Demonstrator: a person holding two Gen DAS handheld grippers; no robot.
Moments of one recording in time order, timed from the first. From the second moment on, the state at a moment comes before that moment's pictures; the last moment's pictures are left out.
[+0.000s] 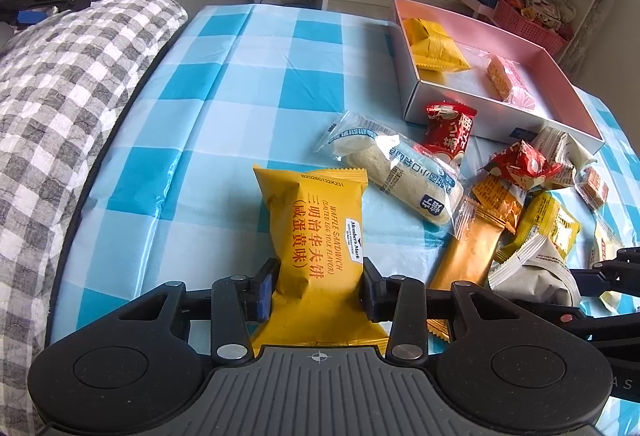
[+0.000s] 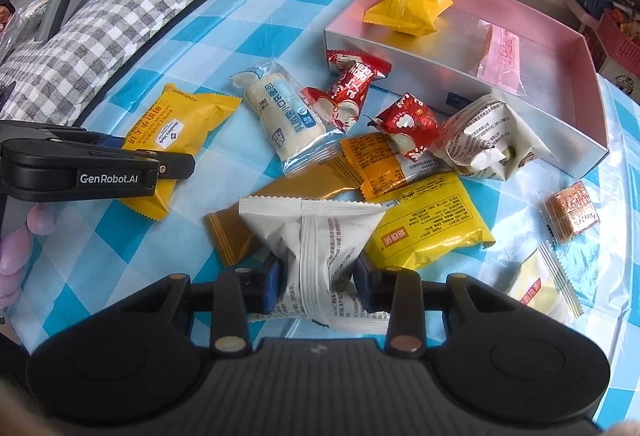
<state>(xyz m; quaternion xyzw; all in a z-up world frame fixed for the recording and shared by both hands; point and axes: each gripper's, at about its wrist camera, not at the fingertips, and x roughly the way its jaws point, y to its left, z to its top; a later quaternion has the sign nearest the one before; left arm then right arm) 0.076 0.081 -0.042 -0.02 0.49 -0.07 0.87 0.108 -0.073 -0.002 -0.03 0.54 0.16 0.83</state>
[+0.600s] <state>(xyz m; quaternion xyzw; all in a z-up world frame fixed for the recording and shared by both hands) 0.074 0.062 -0.012 -0.04 0.46 -0.09 0.88 0.119 -0.110 0.033 0.07 0.50 0.12 0.86</state>
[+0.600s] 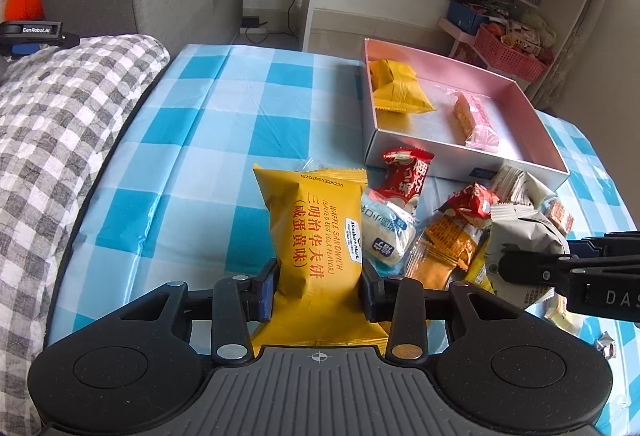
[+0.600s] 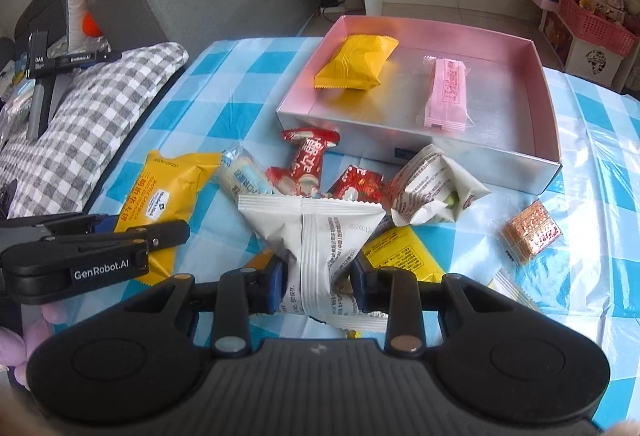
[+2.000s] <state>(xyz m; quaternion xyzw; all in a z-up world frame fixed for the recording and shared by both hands) 0.162 -0.013 0.019 -0.08 0.42 -0.14 0.89 0.217 -0.208 0.033 0.13 0.43 0.04 0.89</state>
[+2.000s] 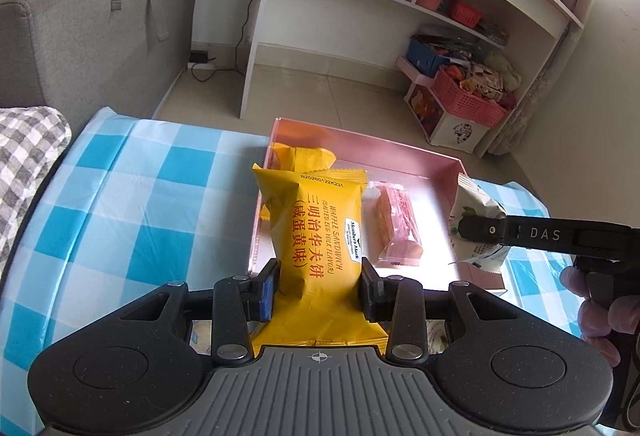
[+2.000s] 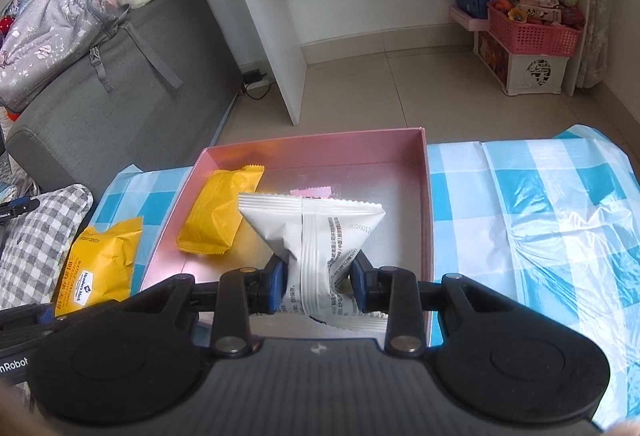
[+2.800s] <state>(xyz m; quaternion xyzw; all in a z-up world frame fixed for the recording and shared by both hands) 0.235 -0.064 -0.031 -0.07 0.40 -0.17 0.90 0.250 -0.235 -0.002 0.16 0.42 0.05 0.89</state>
